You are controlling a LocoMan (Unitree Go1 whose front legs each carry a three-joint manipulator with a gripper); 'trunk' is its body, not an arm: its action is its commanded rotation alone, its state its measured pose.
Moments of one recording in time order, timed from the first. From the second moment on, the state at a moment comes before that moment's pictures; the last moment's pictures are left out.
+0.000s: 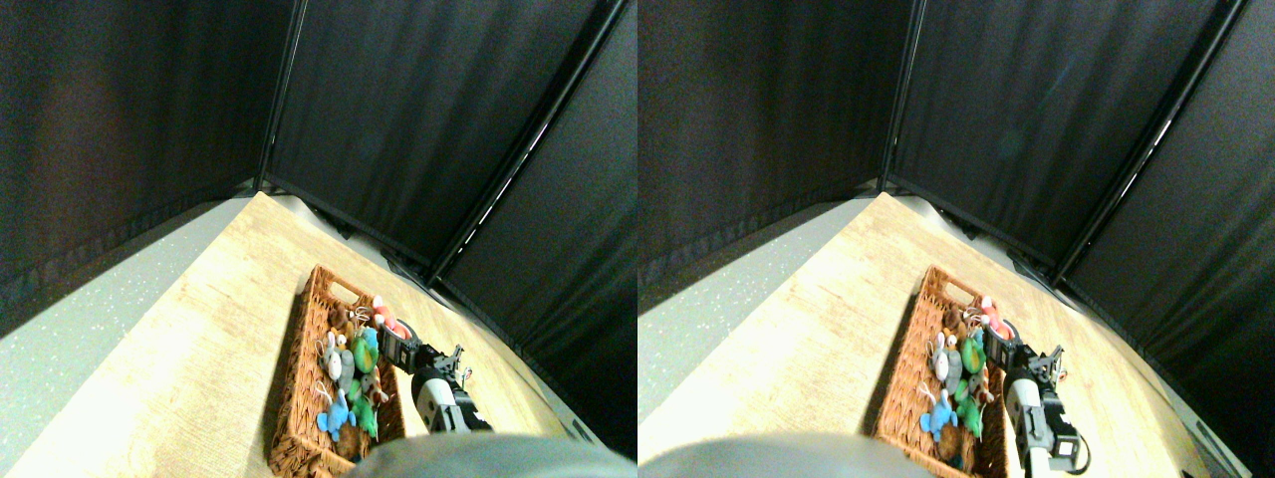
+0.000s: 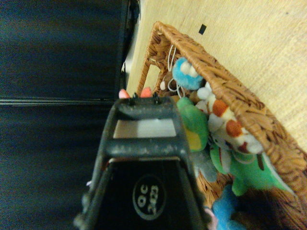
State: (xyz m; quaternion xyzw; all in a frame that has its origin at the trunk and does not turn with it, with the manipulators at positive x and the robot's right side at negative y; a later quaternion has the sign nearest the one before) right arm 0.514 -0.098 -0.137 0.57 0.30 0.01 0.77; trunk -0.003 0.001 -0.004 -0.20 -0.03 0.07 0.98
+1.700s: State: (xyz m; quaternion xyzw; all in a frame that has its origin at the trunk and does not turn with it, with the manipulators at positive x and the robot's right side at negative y) right arm 0.474 -0.213 -0.125 0.45 0.12 -0.08 0.88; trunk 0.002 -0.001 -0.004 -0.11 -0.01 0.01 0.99
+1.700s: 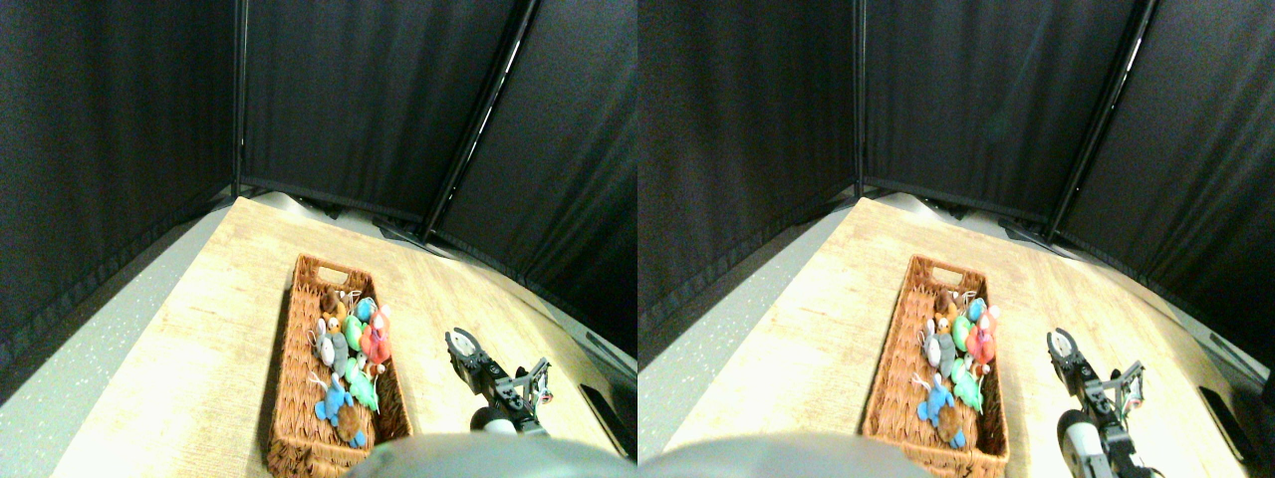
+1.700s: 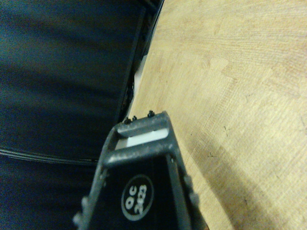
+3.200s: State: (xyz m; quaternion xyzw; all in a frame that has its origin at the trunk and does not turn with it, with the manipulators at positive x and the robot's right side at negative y) right arm 0.477 -0.202 -0.115 0.47 0.09 -0.10 0.87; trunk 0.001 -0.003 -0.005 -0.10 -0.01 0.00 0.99
